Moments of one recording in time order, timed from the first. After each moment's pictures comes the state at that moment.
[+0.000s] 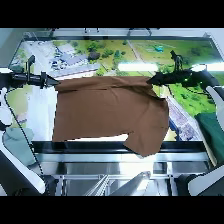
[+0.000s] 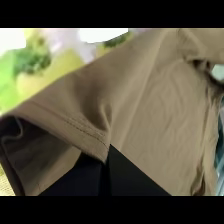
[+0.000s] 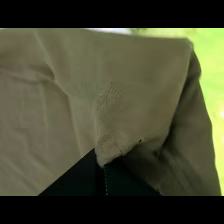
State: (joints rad) left arm 0.38 -2.22 2.02 0.59 -1.57 -0.99; right arm -0.11 -1.87 1.51 -0.54 1.11 0.89
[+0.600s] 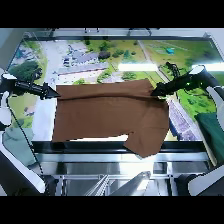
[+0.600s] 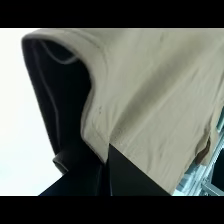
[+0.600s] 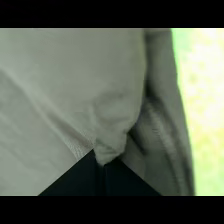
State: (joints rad) left arm 0.40 -2.23 1.92 0.72 -1.65 -1.01; right arm -0.12 -1.88 1.50 -0.81 1.23 1.02
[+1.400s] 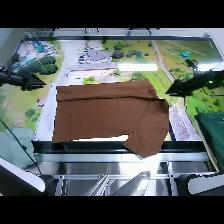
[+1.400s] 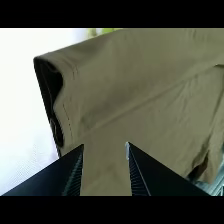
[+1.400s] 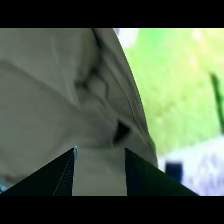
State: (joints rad) left arm 0.49 -2.03 1.93 0.74 -1.67 -1.09; right arm -0.28 -1.69 1.43 -0.92 1.39 1.18
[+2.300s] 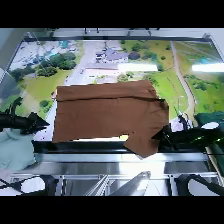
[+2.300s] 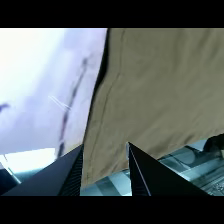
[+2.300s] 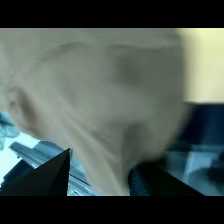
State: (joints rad) left arm 0.61 -1.41 0.84 0.97 -1.34 -1.04; right arm -0.27 -1.25 0.37 -0.65 1.12 1.26
